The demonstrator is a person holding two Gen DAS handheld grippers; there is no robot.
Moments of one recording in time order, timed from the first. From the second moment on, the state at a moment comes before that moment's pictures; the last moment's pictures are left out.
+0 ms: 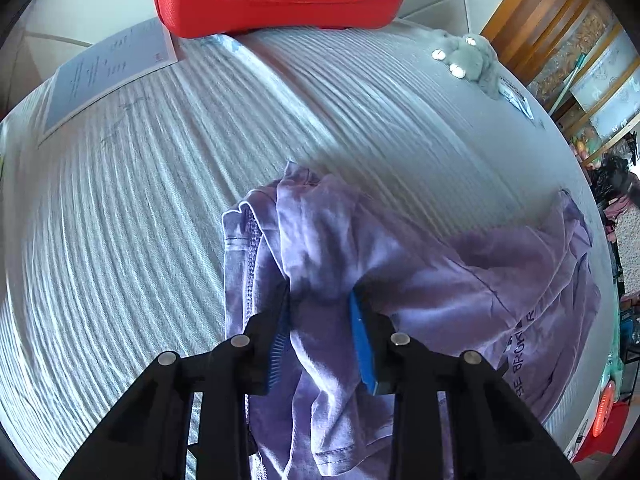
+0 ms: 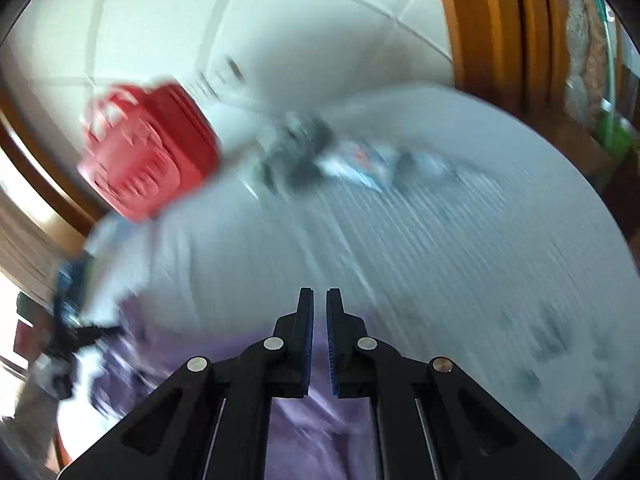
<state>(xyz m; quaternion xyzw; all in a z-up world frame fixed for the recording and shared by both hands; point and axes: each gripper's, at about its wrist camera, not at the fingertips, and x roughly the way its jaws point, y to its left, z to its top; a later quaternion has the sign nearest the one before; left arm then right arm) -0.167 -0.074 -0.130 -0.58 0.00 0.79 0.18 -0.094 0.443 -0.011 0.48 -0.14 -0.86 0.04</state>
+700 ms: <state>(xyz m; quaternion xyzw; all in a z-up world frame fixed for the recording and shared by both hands) -0.172 -0.051 -0.121 -0.57 0.06 0.80 0.17 -0.109 0.414 -0.102 0.58 -0.03 -0.81 -0.02</state>
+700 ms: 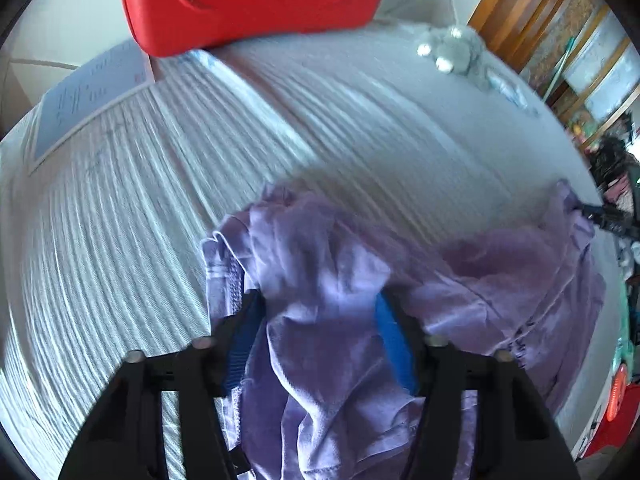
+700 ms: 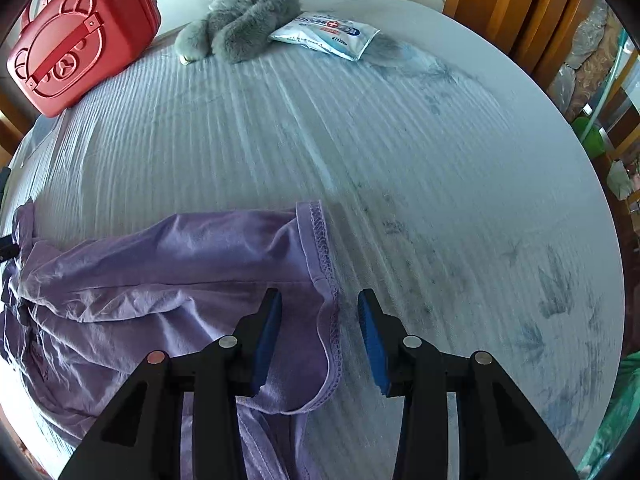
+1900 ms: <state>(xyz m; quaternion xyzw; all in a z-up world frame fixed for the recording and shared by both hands) -0.103 -0.135 -0.075 -0.57 -0.03 0.81 0.15 -0.006 0.471 -0.063 0.55 -0.20 -0.81 -0.05</state>
